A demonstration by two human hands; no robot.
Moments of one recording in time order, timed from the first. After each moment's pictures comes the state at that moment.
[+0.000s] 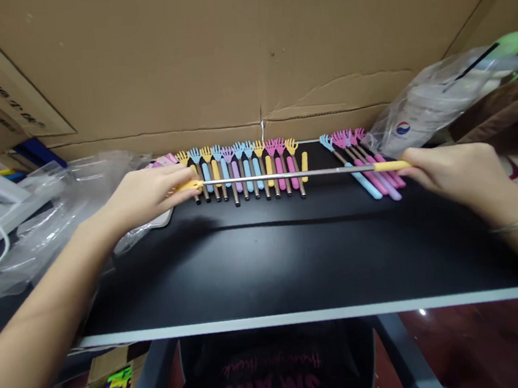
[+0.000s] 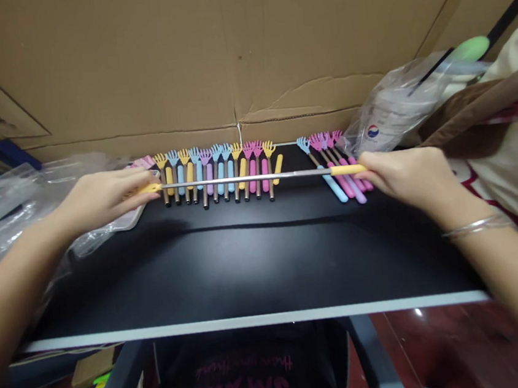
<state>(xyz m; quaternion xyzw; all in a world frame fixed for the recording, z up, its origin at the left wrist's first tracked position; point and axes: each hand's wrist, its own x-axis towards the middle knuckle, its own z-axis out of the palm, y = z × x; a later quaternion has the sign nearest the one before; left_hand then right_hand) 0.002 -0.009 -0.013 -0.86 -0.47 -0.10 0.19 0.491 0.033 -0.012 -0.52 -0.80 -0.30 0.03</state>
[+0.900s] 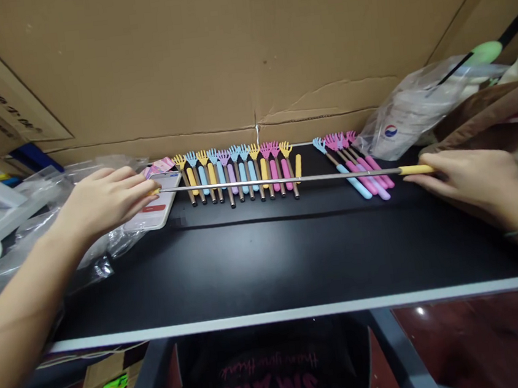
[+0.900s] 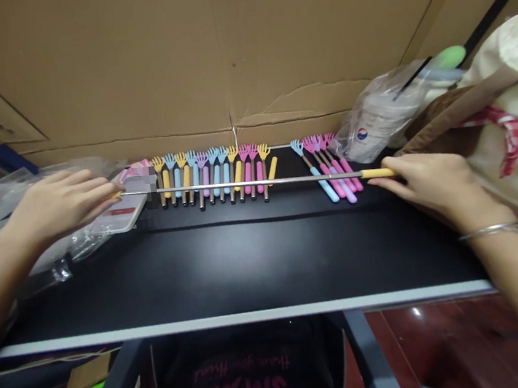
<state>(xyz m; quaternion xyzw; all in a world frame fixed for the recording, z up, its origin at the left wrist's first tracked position) -0.050 -0.025 -0.012 -0.84 -0.46 -0.02 0.29 0.543 0.032 -0.019 -0.55 -0.79 -0.26 0.02</state>
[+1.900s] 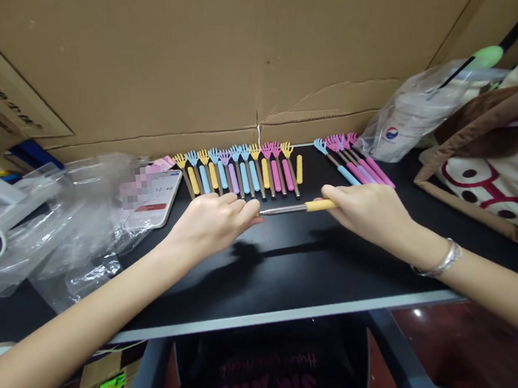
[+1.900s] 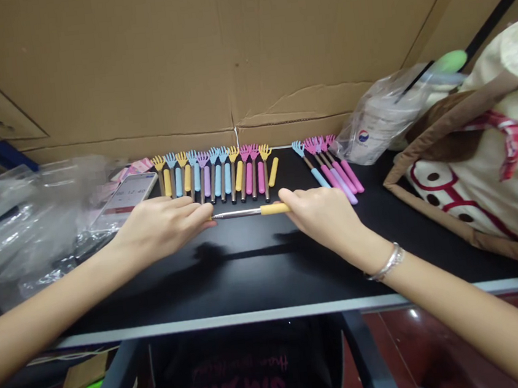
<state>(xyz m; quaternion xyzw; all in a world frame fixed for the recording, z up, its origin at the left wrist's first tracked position) 0.103 -0.049 -0.021 -0.87 -0.34 -0.12 0.34 0.379 -0.017 -0.034 -0.40 -0.86 -0.31 0.12</state>
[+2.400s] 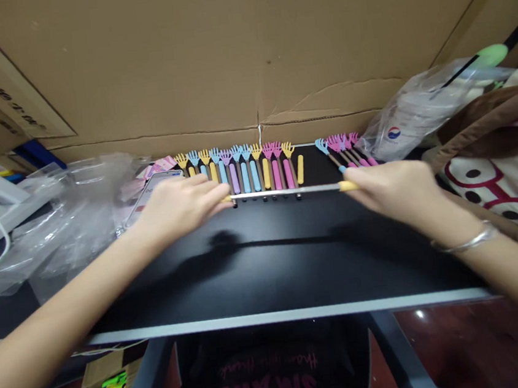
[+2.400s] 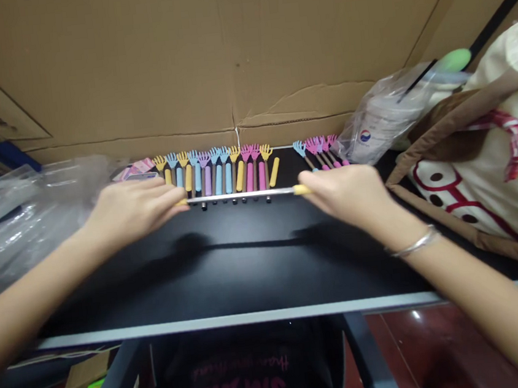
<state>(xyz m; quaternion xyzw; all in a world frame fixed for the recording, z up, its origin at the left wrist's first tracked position) 0.061 -0.034 -0.013 -0.84 -0.39 -0.08 0.36 0.413 0.006 -0.015 -0.46 -0.84 -0.28 0.06</state>
